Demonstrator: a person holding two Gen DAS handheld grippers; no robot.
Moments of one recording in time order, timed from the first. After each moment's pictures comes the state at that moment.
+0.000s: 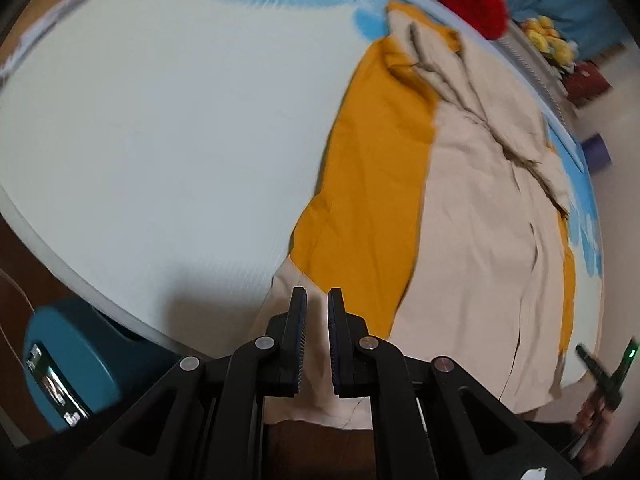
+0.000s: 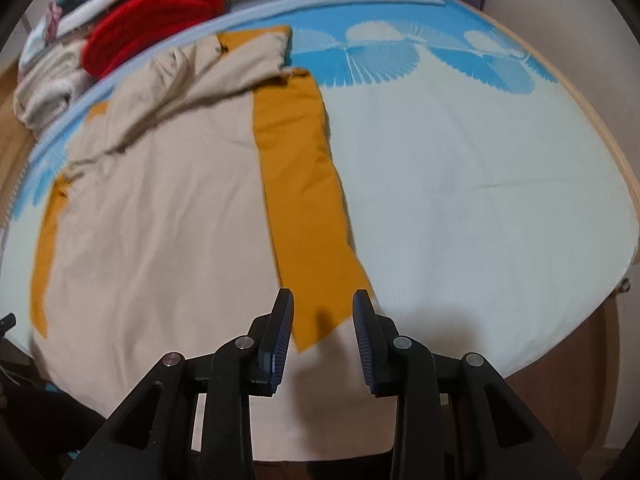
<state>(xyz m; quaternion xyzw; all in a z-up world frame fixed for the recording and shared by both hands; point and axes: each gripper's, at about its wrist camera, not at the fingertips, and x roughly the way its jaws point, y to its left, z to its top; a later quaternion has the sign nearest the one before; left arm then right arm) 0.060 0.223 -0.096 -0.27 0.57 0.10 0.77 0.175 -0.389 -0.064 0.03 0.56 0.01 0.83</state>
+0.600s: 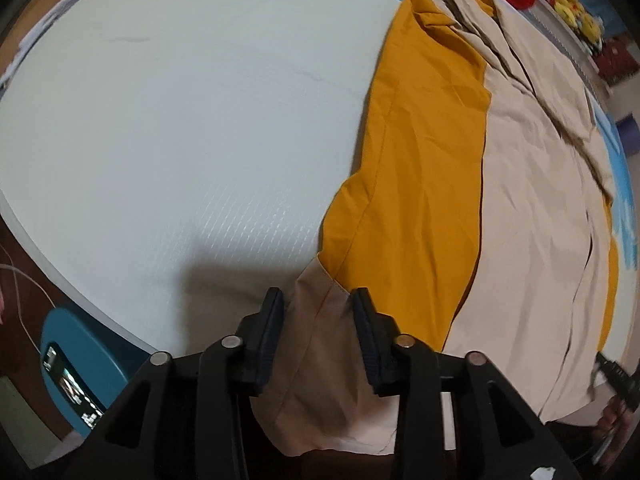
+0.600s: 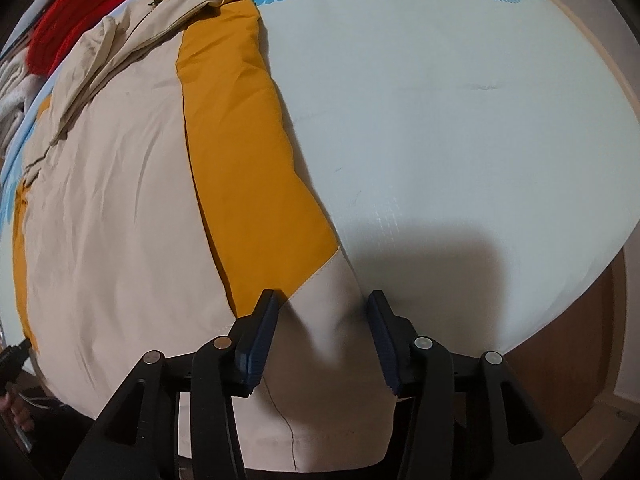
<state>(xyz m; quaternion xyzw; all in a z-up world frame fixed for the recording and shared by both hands) 0.076 0.218 -0.132 -0.21 0.63 0.13 0.74 0.184 -0.412 -0.121 0.09 0.64 -0.03 0.76</state>
